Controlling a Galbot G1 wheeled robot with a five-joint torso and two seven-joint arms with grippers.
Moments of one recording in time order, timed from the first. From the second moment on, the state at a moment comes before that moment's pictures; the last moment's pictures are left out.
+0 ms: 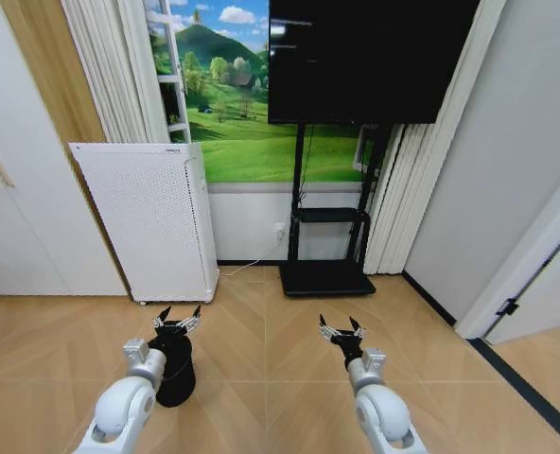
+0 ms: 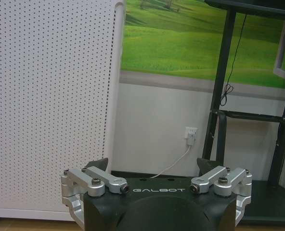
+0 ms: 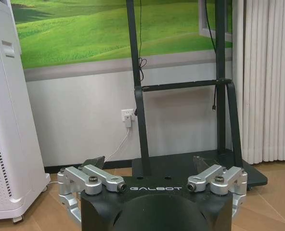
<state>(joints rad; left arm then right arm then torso) 1.32 -1.21 -0.61 -1.99 -0.49 0.26 -0.02 -1.35 1.38 0.46 1.98 0.28 -0.24 0.17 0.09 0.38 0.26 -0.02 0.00</state>
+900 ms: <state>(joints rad) 1.31 -1.21 -0.61 -1.99 -0.50 0.26 -0.01 -1.36 1.38 0.46 2.00 0.27 -0.25 0.17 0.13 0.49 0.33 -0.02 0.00</state>
